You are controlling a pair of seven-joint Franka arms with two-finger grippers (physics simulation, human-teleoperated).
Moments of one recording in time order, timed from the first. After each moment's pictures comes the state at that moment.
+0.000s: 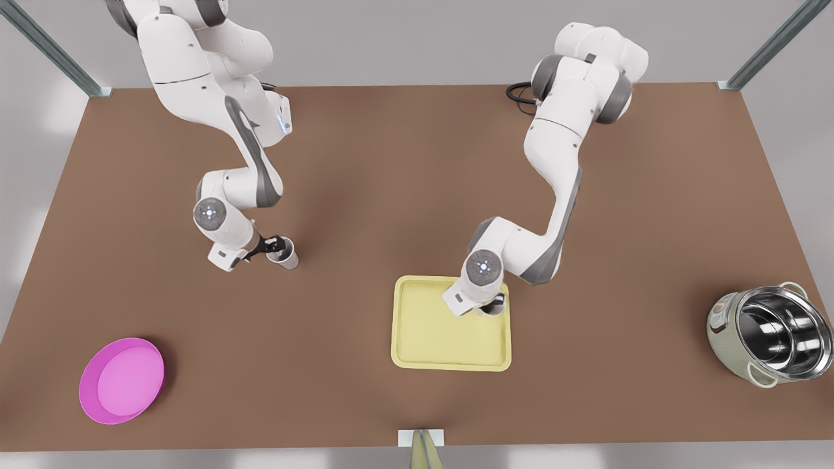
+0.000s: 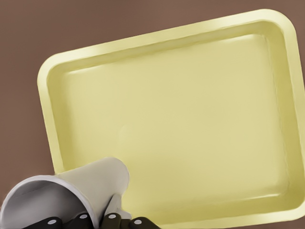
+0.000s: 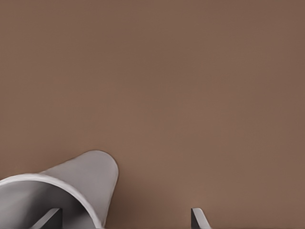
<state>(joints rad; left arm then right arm) -0.56 0.87 0.04 -1.16 0.05 1.94 -0.36 0.29 0.24 -0.11 -2.31 0.07 2.48 -0.10</state>
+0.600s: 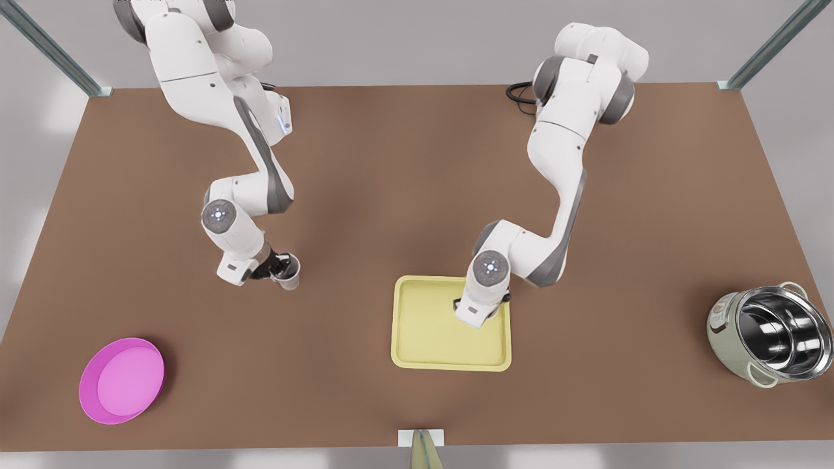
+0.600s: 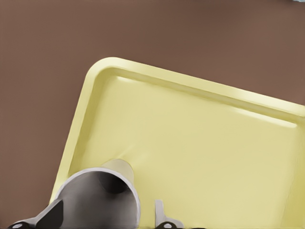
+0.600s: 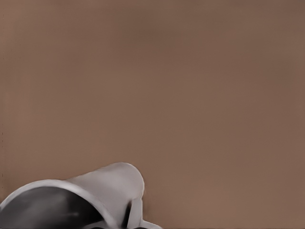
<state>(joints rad) -0.53 0.84 0.04 -1.17 0.06 1.99 -0.77 0.38 0.31 -0.11 -2.07 0.07 2.49 -0.14</state>
